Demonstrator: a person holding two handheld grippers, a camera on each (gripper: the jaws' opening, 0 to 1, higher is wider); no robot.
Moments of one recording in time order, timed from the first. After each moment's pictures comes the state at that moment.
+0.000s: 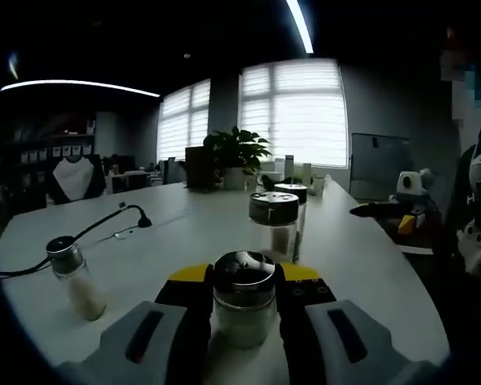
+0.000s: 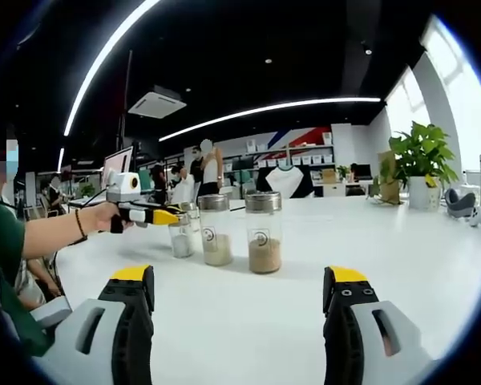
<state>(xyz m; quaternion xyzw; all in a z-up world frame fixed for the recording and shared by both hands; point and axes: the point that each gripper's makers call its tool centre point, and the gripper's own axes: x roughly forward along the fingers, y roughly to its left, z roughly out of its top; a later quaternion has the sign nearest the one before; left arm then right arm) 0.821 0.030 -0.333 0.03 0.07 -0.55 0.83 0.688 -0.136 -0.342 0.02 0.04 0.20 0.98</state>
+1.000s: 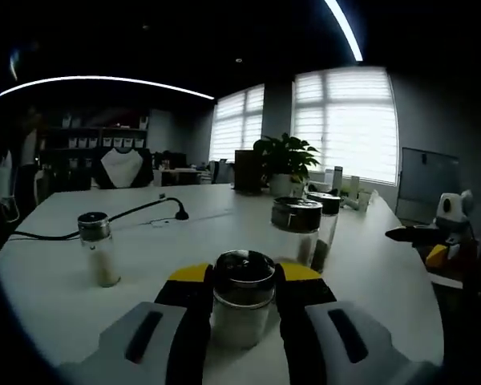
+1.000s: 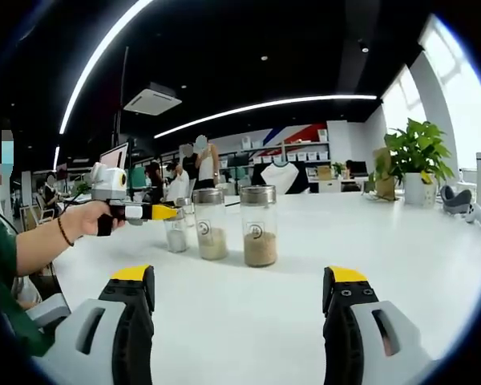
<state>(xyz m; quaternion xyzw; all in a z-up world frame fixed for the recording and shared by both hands) 0.837 0.041 -0.334 -0.02 0.07 -0.42 0.91 0.687 -0.139 -0.351 0.02 0.05 0.19 0.98</state>
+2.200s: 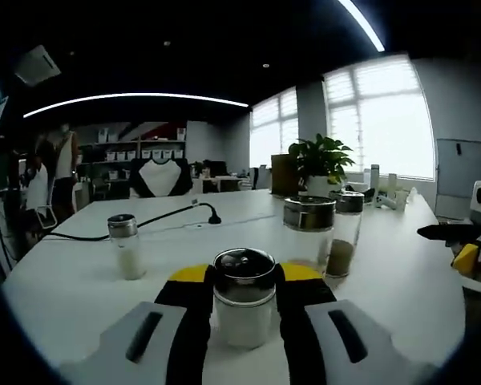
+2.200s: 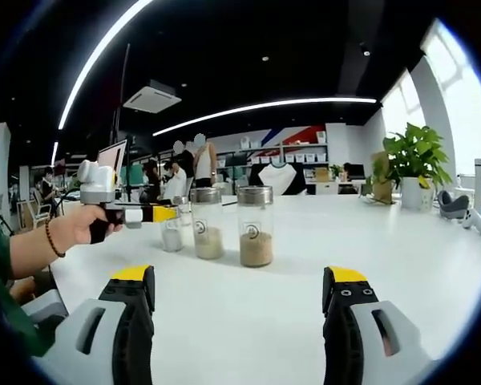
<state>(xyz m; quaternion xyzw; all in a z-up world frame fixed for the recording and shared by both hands) 0.831 0.044 -0.335 0.01 0.05 -0.30 0.95 0.687 -0.143 -0.350 0.01 0.05 0.18 0.98</state>
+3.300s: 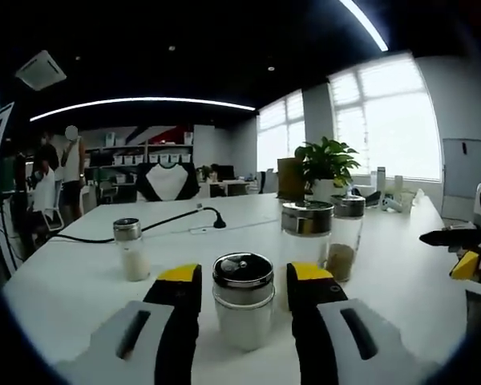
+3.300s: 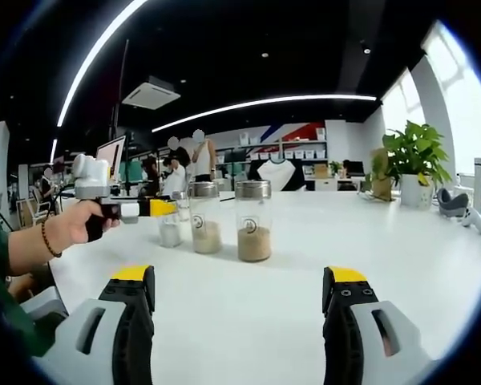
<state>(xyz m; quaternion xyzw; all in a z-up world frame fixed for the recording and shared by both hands) 0.822 0.045 -0.328 0.01 0.03 -0.29 0.96 0.689 -0.146 -0.357 0.01 0.06 0.18 0.98</state>
